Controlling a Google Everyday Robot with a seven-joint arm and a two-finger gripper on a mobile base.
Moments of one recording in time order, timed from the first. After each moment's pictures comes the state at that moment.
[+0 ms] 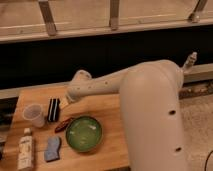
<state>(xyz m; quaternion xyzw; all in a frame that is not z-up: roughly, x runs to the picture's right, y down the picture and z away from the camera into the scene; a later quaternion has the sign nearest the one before) -0.217 0.071 0.847 -0.25 -0.06 0.48 0.84</state>
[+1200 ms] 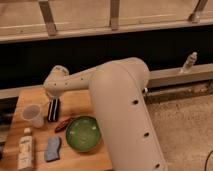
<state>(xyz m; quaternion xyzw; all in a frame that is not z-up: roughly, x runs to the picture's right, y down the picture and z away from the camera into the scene) -0.312 0.050 0.854 -0.25 -0.10 0.43 0.86</state>
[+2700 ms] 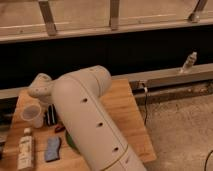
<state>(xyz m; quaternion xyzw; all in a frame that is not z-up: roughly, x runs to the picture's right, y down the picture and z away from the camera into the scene) -0.348 0.116 0.919 -0.26 0.04 0.39 0.88</state>
